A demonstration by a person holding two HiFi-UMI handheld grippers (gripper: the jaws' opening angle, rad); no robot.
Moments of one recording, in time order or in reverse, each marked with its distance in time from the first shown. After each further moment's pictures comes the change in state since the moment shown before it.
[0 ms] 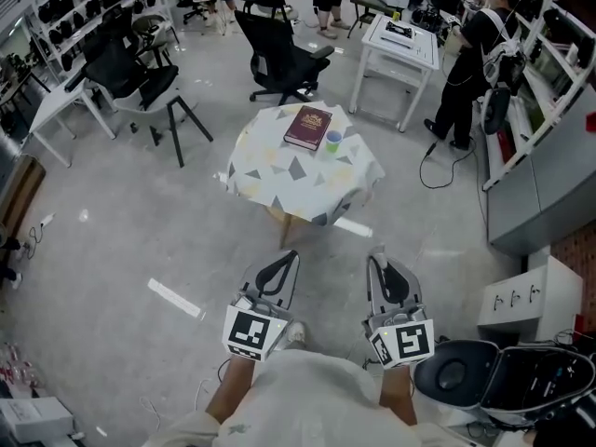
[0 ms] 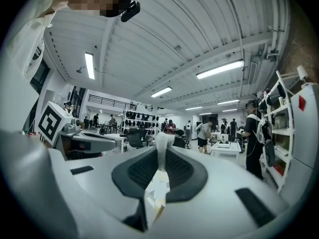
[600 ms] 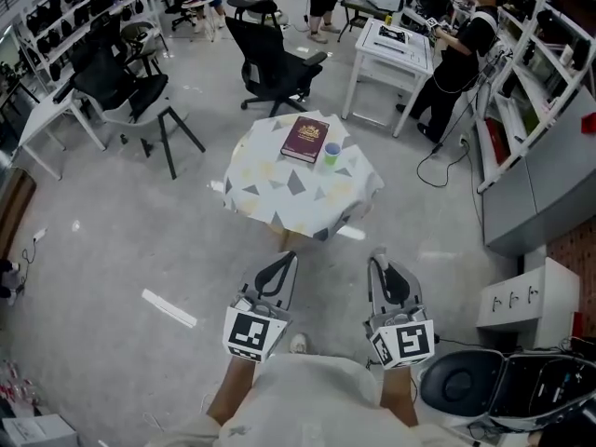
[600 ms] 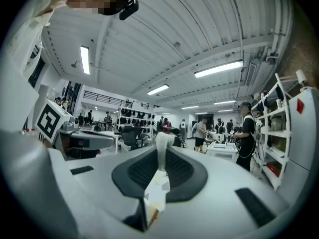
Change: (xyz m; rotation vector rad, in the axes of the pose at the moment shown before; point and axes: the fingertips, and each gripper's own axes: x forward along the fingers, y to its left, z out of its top) left arm 0.030 0.053 0.002 -0.009 -0.022 -0.024; right arm 0.052 -0.004 -0.003 -0.015 0.022 -0.057
